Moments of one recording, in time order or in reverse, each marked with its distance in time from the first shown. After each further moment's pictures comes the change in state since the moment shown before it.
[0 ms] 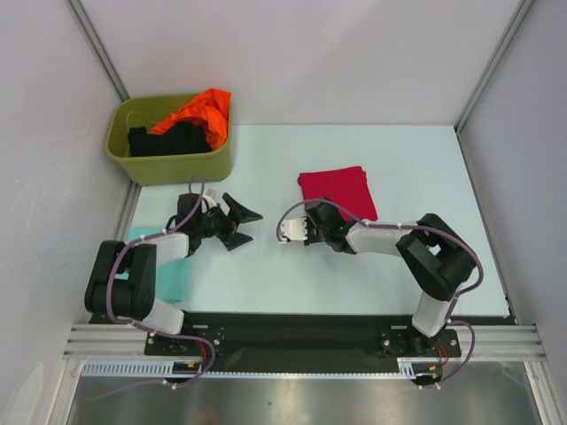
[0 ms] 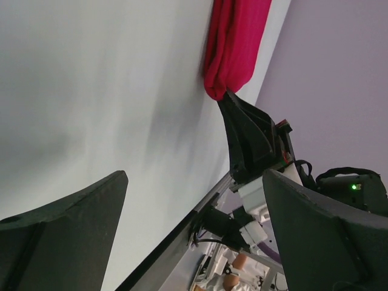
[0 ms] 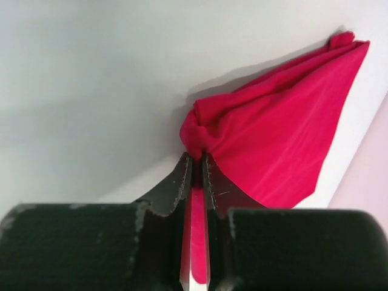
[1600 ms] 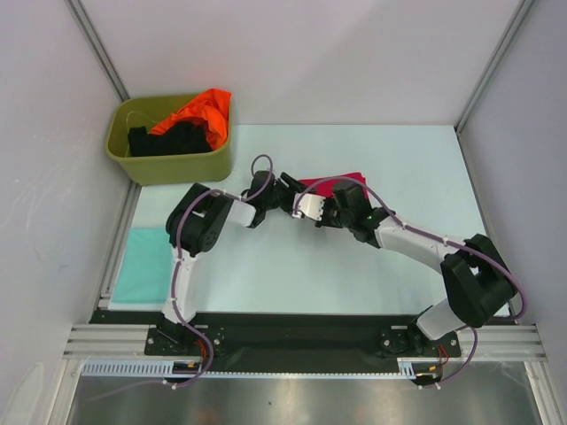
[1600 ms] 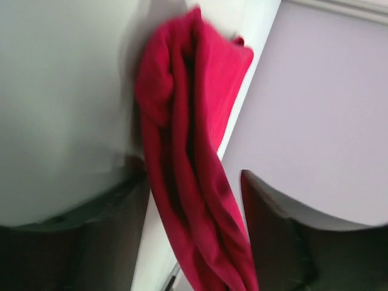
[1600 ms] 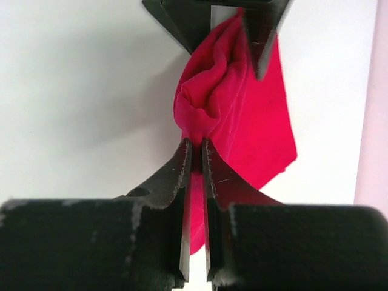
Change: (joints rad) left arm -0.384 0.740 0.620 0.372 -0.300 -0.432; right arm -0.127 -0.256 -0.002 -0.104 -0.232 0.159
